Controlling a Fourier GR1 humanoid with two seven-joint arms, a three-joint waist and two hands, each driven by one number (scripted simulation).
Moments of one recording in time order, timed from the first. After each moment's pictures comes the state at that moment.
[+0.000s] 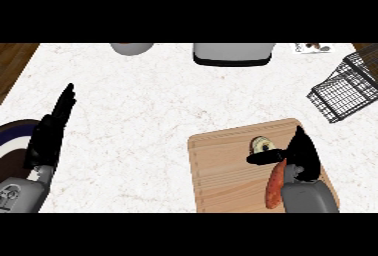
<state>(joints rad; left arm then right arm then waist) -0.18 0.51 -0.21 -1.42 0.11 0.32 0.04 -0.18 0.00 0.07 -1.55 0.81 -0.09 1.24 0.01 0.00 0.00</state>
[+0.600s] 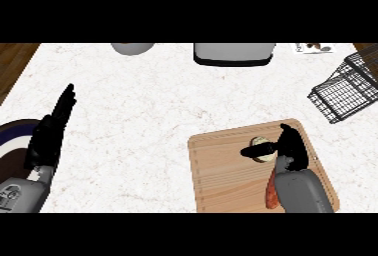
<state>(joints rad) -0.18 0.49 -0.19 -1.41 0.10 0.30 0.03 -0.25 0.00 0.07 -1.43 0.72 -0.13 1.24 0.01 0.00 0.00</state>
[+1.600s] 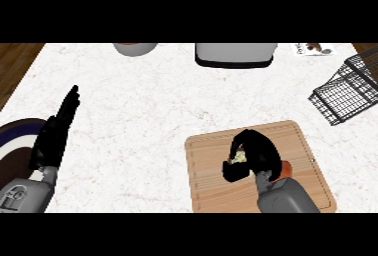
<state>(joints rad) -0.17 0.45 -0.18 -1.41 0.06 0.27 0.04 -0.25 -0.11 0.42 -1.49 0.66 0.12 0.85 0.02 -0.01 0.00</state>
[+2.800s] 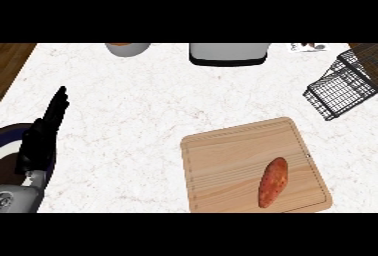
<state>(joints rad) -0.13 0.46 -0.12 -1.46 0.05 0.25 0.05 -0.13 -0.71 -0.32 -2.14 0.06 0.35 0.23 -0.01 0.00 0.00</state>
